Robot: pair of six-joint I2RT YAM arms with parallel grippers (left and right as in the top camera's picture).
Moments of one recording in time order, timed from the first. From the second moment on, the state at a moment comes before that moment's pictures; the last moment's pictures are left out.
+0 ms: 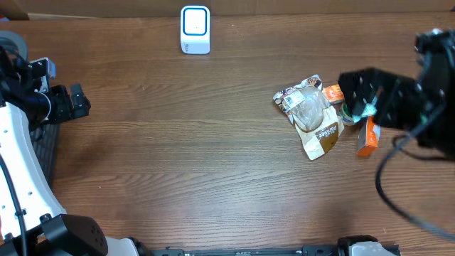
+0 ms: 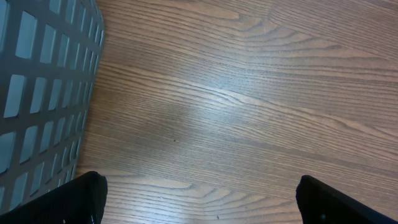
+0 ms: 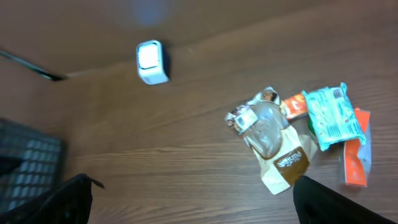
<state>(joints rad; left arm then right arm) 0.48 1.62 1.70 -1.31 0.20 0.17 0.09 1.30 2.11 -1.52 -0.20 0.34</state>
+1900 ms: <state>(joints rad) 0.48 1.62 1.70 -1.31 0.20 0.18 0.09 0.01 0.02 -0.03 -0.04 0.33</state>
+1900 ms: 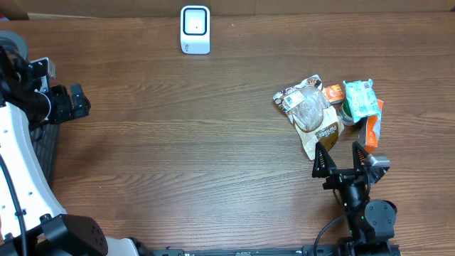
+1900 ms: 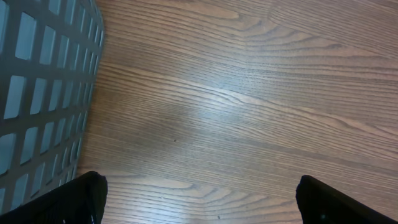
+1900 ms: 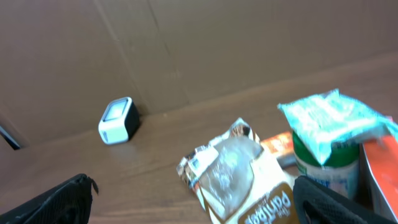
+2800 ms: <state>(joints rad) 0.48 1.62 1.70 -1.31 0.20 0.18 0.09 0.01 0.02 -0.03 -0.05 0.33</state>
